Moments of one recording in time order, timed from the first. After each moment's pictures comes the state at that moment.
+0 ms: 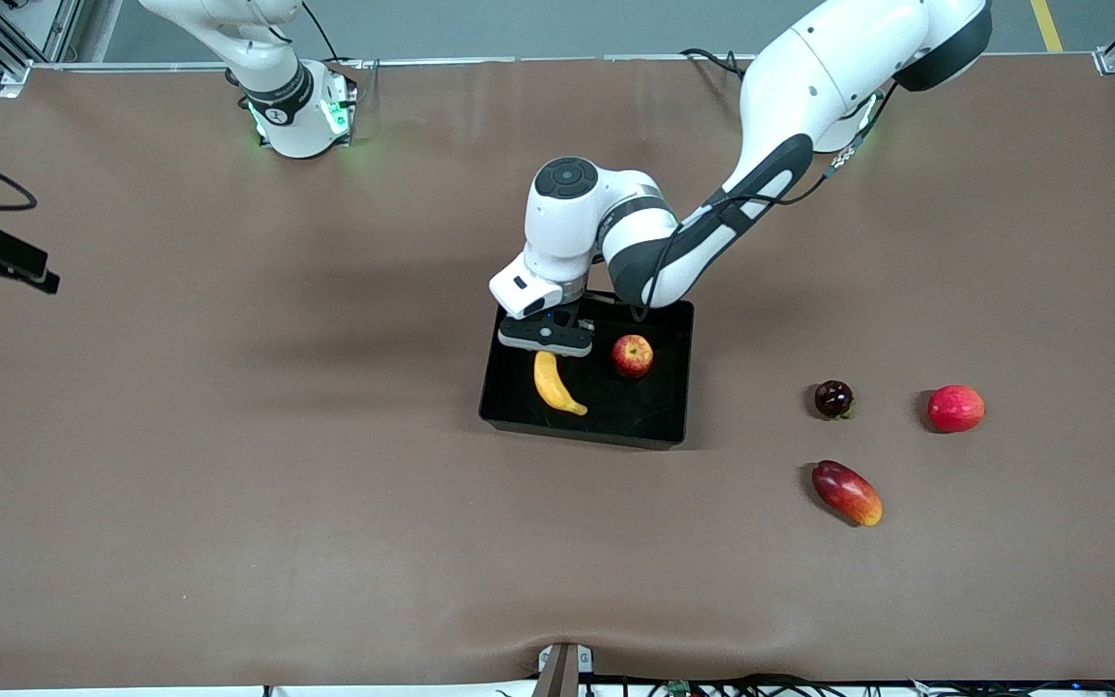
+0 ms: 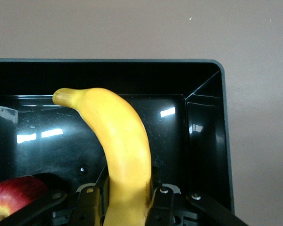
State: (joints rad) left arm -0.31 0.79 -0.66 -1.55 0.84 2.35 -1.17; right arm -0.10 0.09 0.01 -1.43 0.00 1.47 -0.08
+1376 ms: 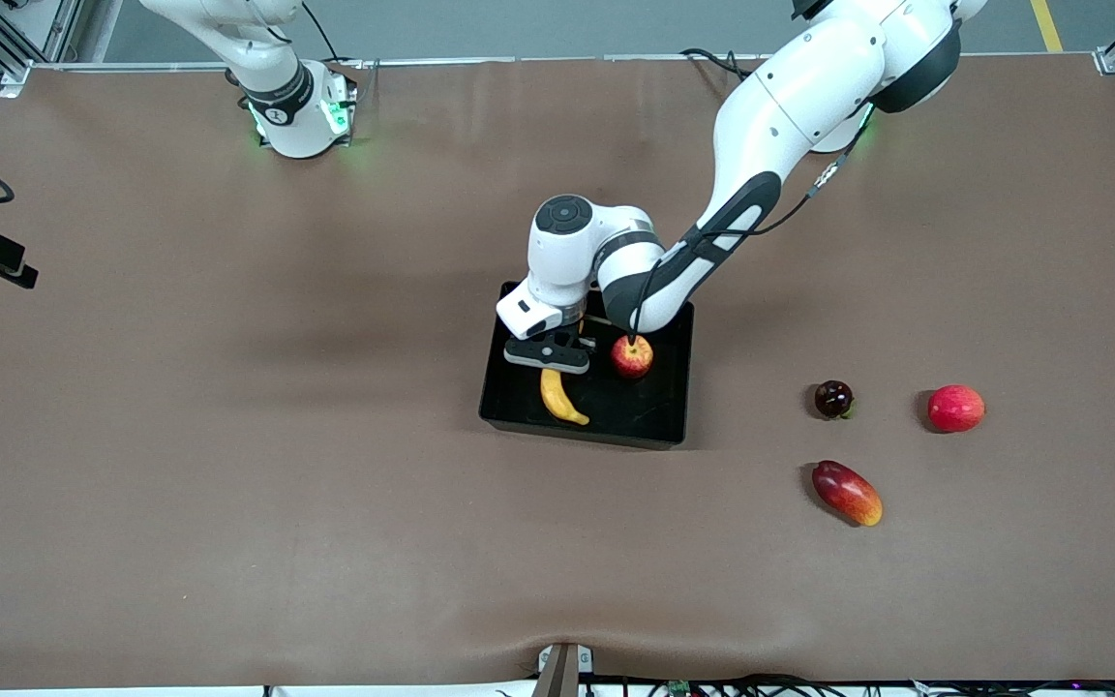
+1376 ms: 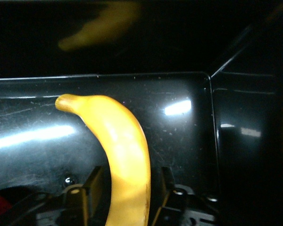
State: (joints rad) left arm -0.40 0.88 -0.53 -1.53 0.86 2.45 -1.18; right arm -0.12 0.09 0.00 -1.44 0.00 1.50 -0.08
